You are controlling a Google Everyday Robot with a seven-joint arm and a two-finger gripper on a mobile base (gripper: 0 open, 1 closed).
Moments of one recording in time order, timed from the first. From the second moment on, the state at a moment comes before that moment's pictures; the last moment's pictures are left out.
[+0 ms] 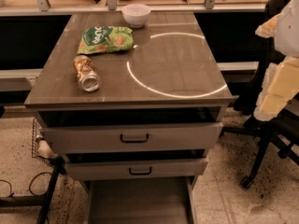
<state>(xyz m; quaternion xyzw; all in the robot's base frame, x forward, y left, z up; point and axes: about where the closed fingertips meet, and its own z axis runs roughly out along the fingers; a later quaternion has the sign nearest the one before) 0.438 -0.213 0.988 -0.60 0.78 -0.05 0.18</state>
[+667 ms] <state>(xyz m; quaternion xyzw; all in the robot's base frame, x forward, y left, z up) 0.453 -0.209 0.992 -0.59 0.78 -0.04 0.20</state>
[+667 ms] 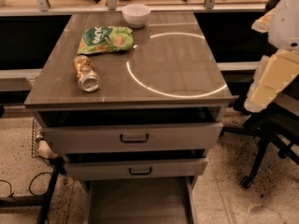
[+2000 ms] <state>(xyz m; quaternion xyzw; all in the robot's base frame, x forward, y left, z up) 0.605 -0.109 0.997 -0.42 0.84 0.07 0.34</state>
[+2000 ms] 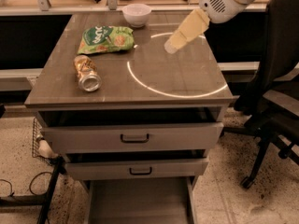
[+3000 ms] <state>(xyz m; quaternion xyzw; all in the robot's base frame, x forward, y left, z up) 0.645 -0.055 1.002 -0.33 0.86 0.13 0.37</state>
